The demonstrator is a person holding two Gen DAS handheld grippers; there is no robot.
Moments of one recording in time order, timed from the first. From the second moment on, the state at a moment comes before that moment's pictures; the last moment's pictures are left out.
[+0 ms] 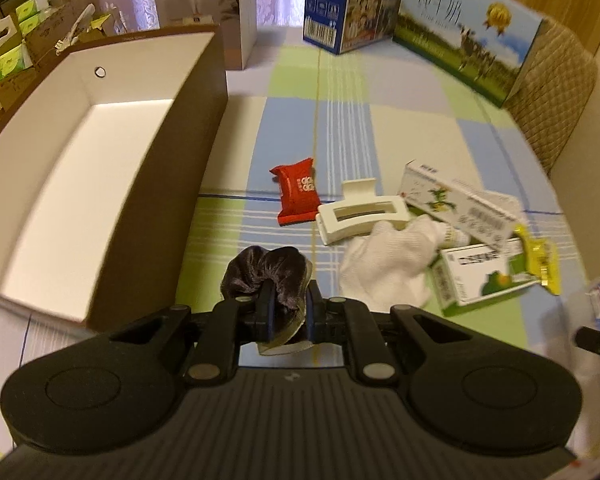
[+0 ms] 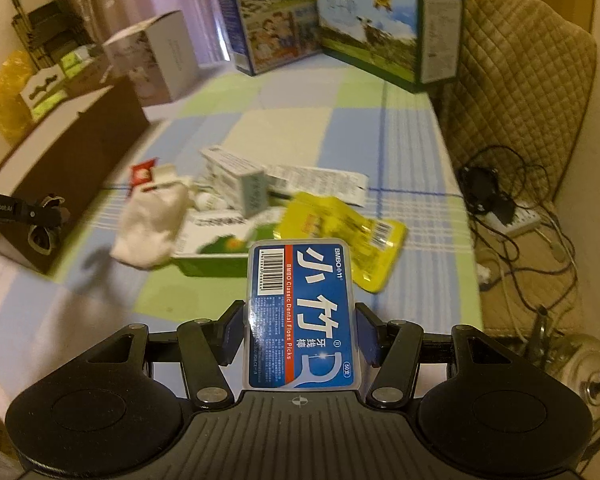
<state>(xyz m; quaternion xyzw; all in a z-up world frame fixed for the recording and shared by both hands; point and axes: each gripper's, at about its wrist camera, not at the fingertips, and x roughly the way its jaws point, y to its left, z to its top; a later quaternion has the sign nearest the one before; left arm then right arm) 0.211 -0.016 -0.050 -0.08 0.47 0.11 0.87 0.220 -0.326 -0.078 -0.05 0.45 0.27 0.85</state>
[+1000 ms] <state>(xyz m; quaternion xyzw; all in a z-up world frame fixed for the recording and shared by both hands) 0.117 0.152 0.031 -0.12 0.39 0.10 0.91 0.147 -0.066 -0.016 -0.02 0.40 0.42 0.81</state>
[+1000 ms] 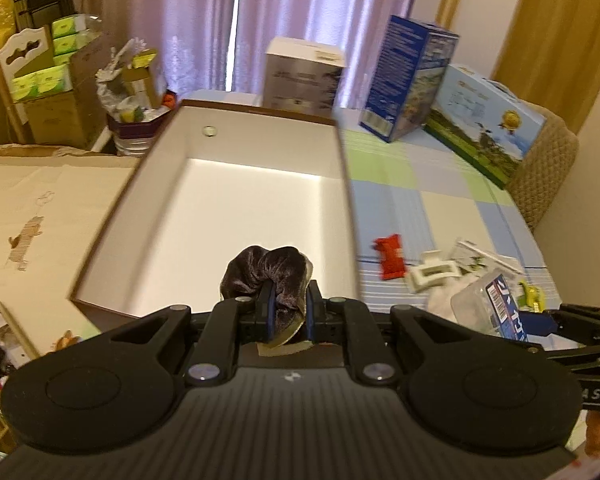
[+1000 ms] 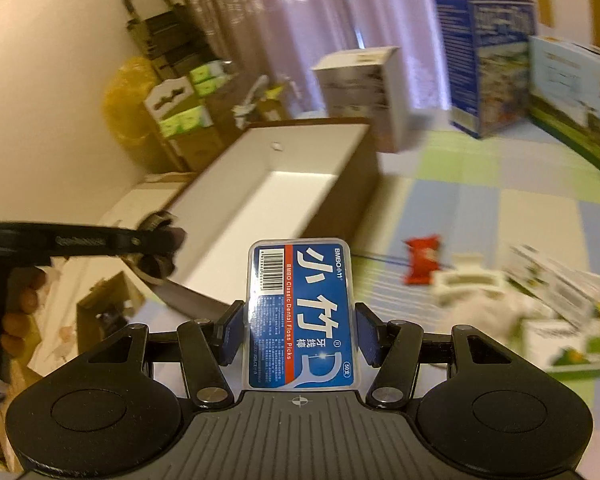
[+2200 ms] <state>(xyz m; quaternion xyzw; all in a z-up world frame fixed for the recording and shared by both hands) 0.189 0.261 -0.059 -0.09 0.50 0.06 0.86 0.205 0.092 -0.076 -0.08 0.45 0.38 0.80</state>
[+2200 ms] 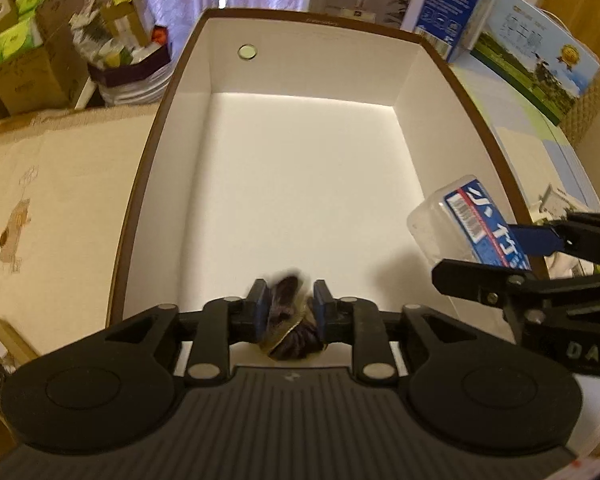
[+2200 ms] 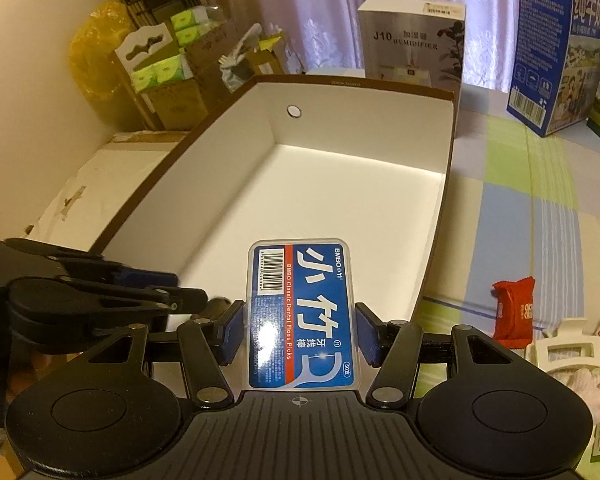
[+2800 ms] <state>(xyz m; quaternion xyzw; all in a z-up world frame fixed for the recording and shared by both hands) 0.186 0.270 -0.042 -0.07 0.49 0.06 0.87 0.202 0.112 -0.086 -0.12 0.43 0.37 0.81</state>
